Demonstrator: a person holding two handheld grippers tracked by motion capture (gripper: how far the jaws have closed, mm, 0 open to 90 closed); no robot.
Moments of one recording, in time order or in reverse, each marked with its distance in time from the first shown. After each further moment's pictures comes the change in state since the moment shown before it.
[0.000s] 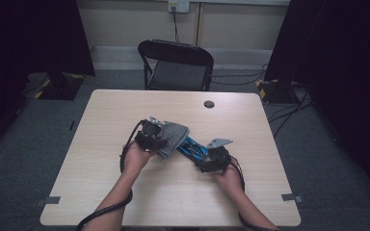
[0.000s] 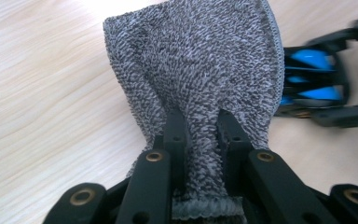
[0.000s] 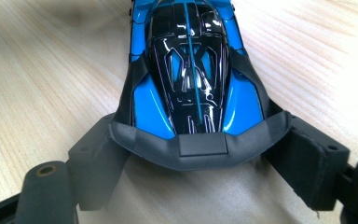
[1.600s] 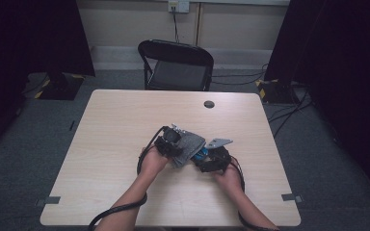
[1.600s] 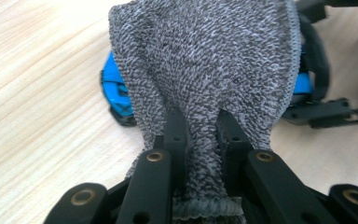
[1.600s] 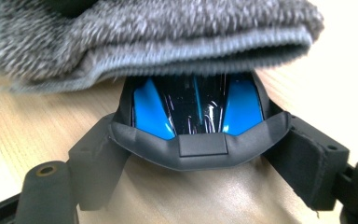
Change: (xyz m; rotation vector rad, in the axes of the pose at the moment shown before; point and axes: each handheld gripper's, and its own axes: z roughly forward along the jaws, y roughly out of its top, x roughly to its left) left arm -0.032 0.010 0.047 0.115 -0.045 0.075; right arm 0.000 0.000 0.000 0.000 0.000 0.000
